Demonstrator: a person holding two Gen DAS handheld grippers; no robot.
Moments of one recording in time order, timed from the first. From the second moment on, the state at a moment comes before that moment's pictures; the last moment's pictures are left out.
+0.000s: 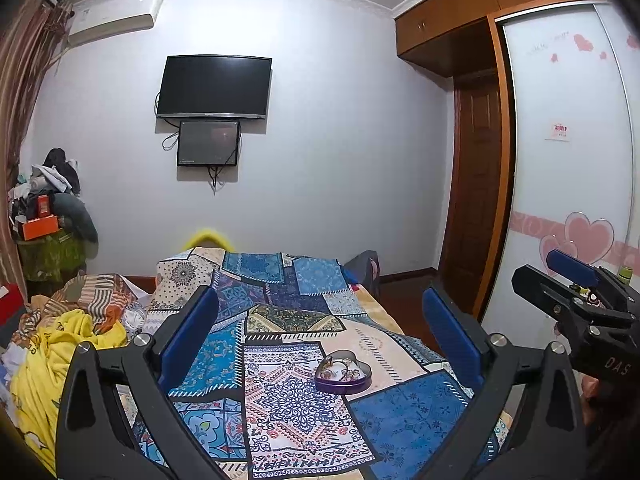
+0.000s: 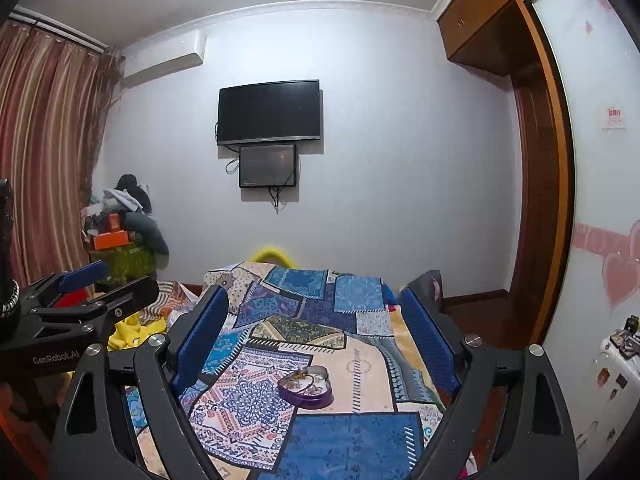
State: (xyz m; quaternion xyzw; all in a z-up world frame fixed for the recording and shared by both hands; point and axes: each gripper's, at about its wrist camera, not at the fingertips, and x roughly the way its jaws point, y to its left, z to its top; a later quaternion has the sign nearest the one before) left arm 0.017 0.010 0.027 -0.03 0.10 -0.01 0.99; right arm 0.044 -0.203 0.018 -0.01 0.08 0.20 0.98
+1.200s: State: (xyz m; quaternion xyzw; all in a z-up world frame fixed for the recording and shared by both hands) left arm 0.029 0.006 0.022 -0.04 0.11 -0.02 0.99; right arm 0.055 -0.204 0.015 -0.01 0.09 0.19 0.98
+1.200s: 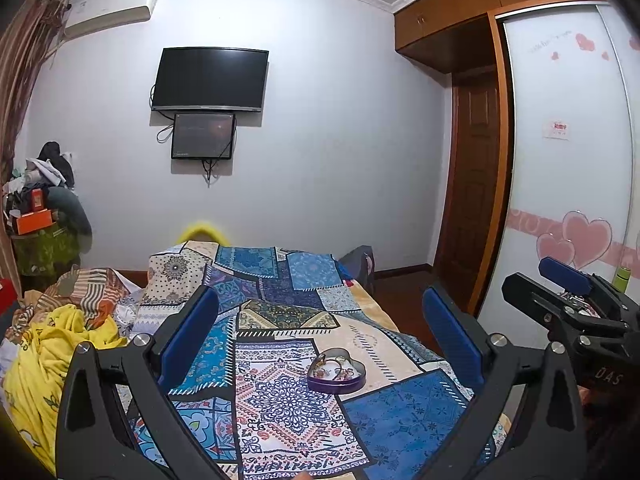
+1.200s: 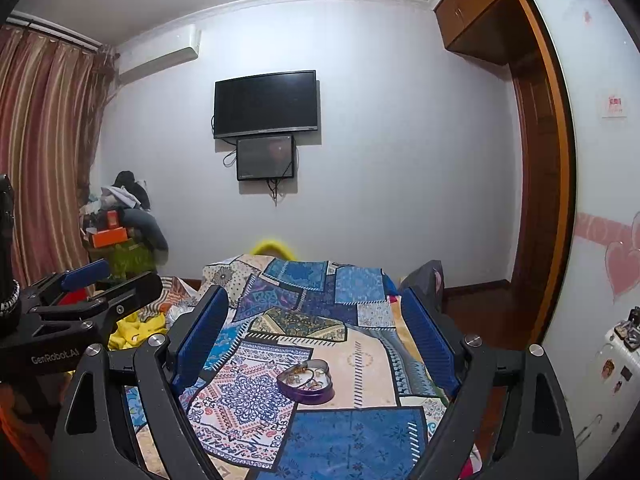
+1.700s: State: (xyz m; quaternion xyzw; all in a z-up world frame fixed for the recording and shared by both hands) left arm 0.036 0.014 0.019 -0.05 0.12 -0.03 0.99; right arm 0.064 -0.205 0.010 0.00 0.10 0.19 0.98
